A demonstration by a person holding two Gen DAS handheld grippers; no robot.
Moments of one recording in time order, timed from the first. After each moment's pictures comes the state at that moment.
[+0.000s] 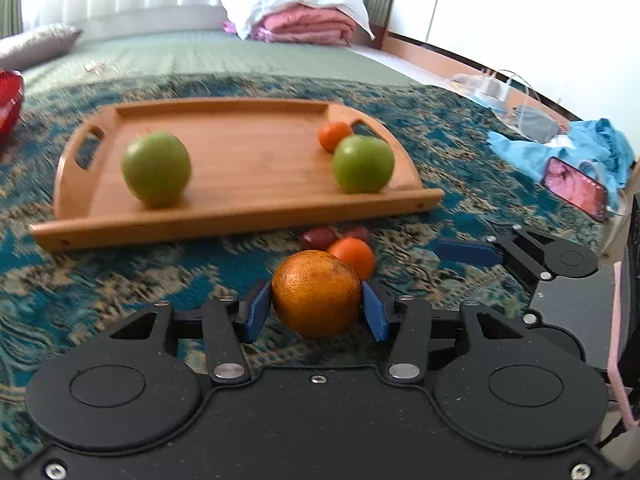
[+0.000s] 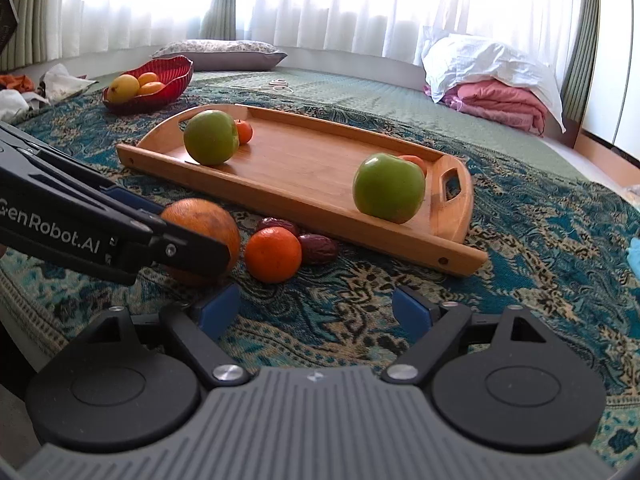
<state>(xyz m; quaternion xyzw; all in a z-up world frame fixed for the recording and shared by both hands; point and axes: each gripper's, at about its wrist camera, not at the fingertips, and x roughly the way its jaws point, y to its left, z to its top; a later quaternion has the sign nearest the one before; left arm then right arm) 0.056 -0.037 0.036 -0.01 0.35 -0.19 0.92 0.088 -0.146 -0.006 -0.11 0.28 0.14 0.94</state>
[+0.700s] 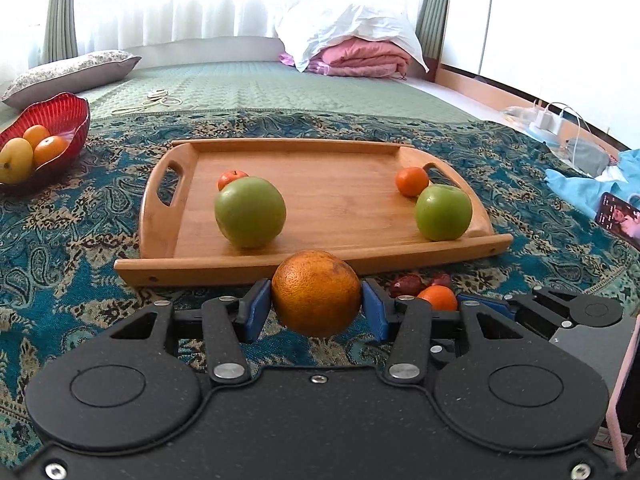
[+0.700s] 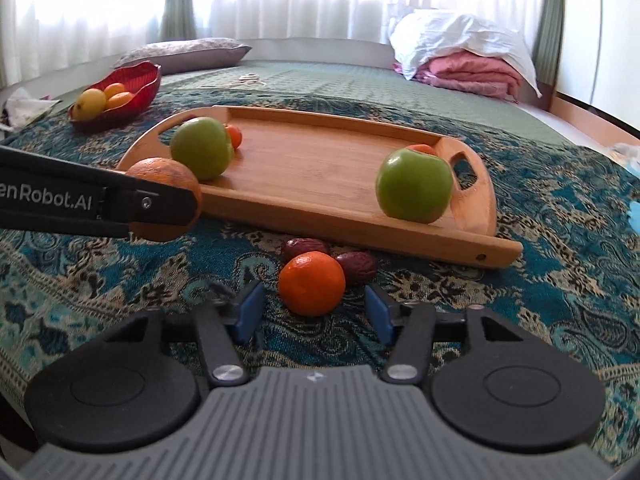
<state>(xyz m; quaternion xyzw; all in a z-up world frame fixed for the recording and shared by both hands) 0.066 -0.002 0.050 -0.01 0.31 -0.11 0.94 0.107 -0.106 -0.010 -0.06 0.31 0.08 0.95</state>
